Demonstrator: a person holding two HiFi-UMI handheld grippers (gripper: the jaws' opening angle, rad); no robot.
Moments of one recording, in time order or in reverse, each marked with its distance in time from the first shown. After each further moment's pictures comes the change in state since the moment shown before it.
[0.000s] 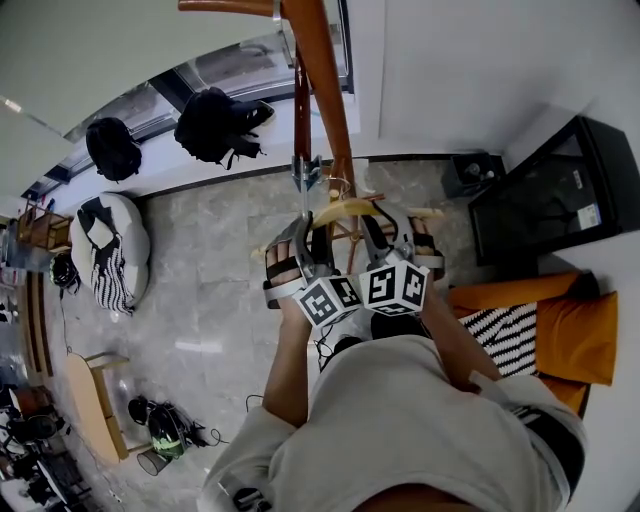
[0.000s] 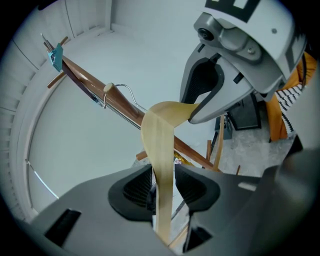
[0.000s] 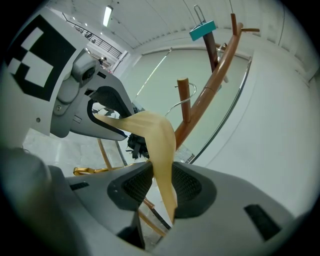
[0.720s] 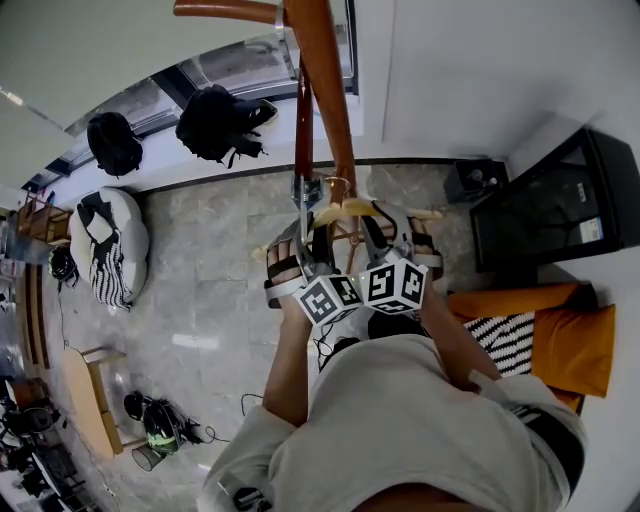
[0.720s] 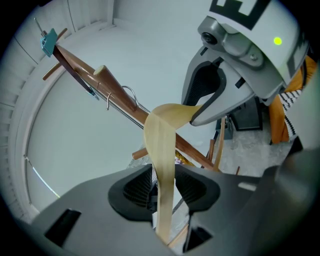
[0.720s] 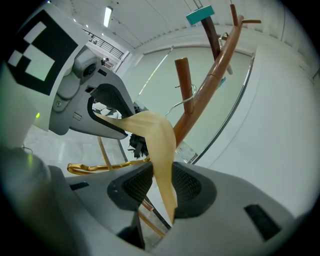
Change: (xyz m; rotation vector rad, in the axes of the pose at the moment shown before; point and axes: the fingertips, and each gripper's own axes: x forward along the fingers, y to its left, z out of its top) left arm 0.024 0.001 -0.003 -0.030 0.032 -0.011; right arm 0.027 -0.005 -0.008 -0.004 0.003 0.041
